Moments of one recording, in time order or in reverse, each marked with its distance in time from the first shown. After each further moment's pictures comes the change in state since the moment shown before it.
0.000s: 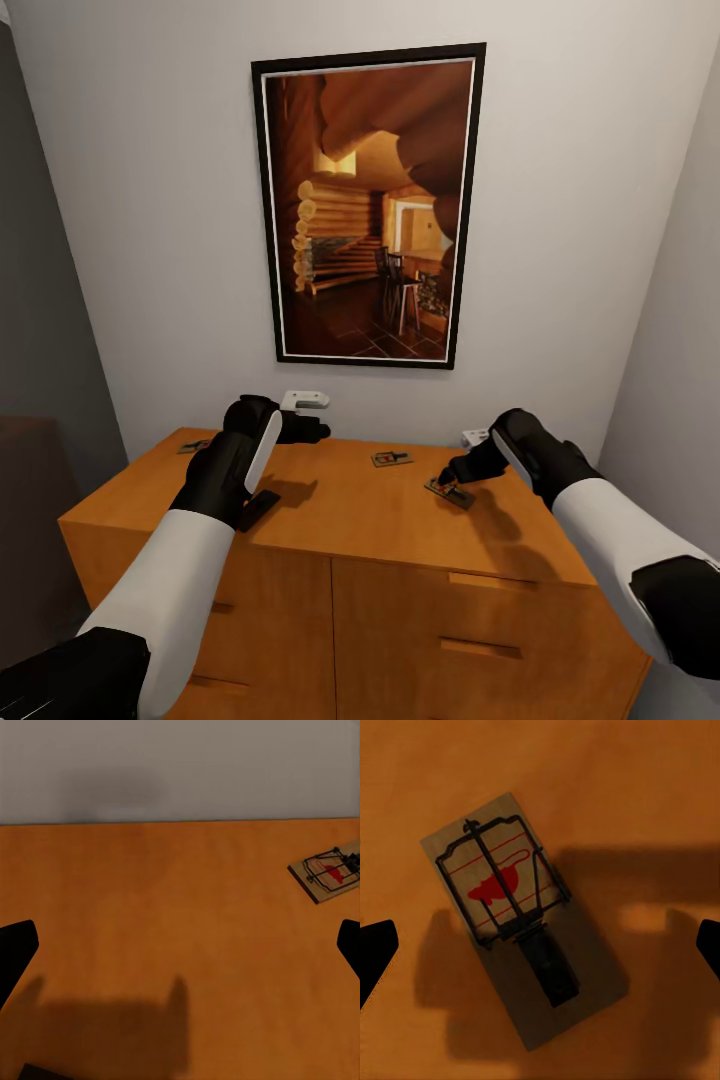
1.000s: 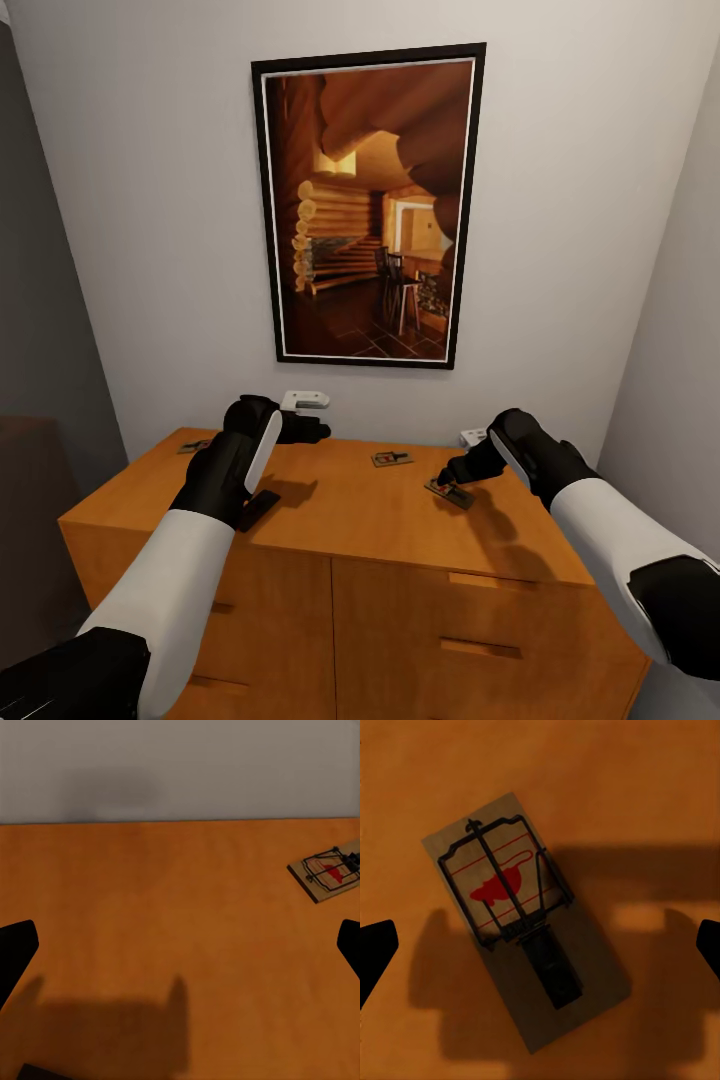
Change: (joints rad) left arm 0.000 0.000 0.000 0.001 0.002 0.000 0.000; right arm 0.000 0.006 0.005 -0.001 0.007 0.000 -0.006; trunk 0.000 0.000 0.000
